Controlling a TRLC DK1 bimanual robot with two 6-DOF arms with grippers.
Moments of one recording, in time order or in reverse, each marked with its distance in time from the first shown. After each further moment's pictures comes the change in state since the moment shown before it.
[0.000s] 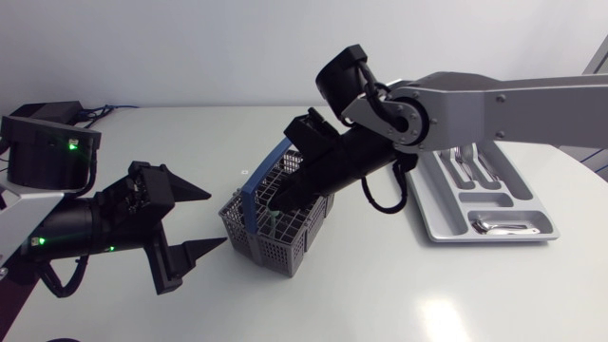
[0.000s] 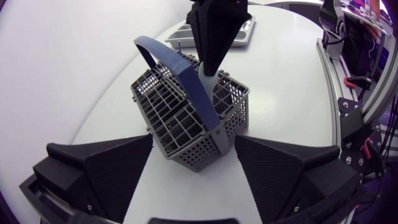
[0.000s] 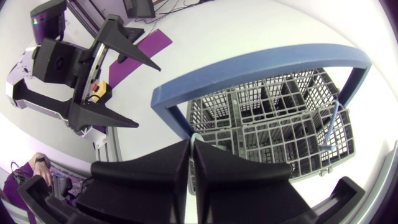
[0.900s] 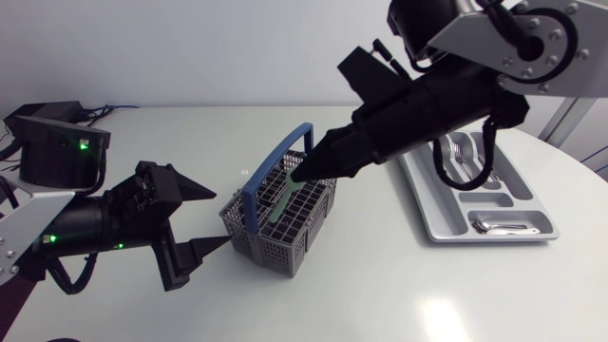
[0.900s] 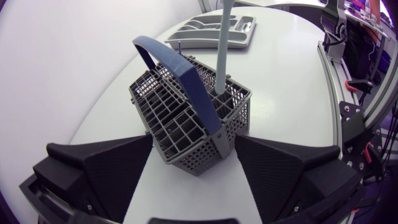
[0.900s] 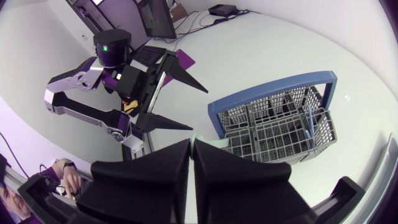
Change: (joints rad) left arm -0.013 0.036 -0.001 0.042 0.000 -0.023; right arm -0.094 -0.229 0.055 -0.233 -0.169 0.007
